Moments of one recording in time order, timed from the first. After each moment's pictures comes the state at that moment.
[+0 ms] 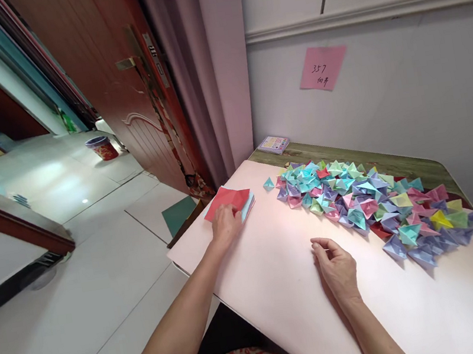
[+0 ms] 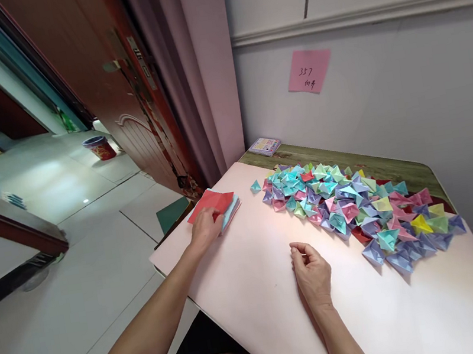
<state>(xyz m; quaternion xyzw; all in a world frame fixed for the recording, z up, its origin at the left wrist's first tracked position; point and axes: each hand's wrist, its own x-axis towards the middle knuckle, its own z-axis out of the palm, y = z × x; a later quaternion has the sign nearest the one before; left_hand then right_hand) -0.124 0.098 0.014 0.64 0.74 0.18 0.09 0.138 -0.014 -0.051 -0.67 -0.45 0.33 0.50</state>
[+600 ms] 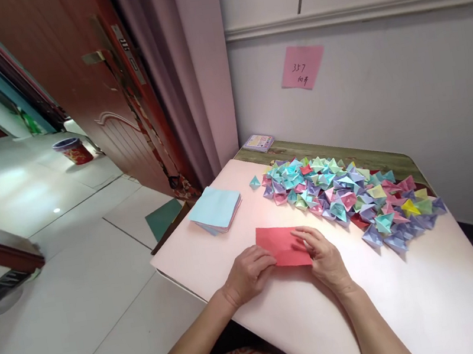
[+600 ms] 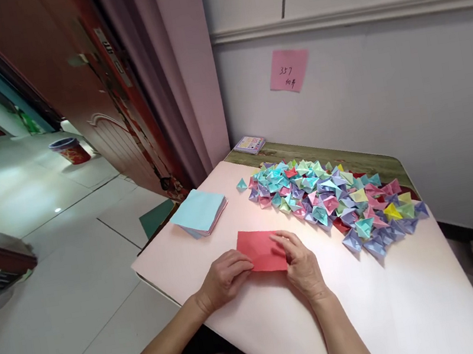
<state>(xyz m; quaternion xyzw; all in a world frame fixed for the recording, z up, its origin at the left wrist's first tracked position) -0.075 -0.004 -0.021 0.87 0.36 0.26 0.20 0.163 -0.010 -0.048 -0.54 -0.69 0.23 0.43</state>
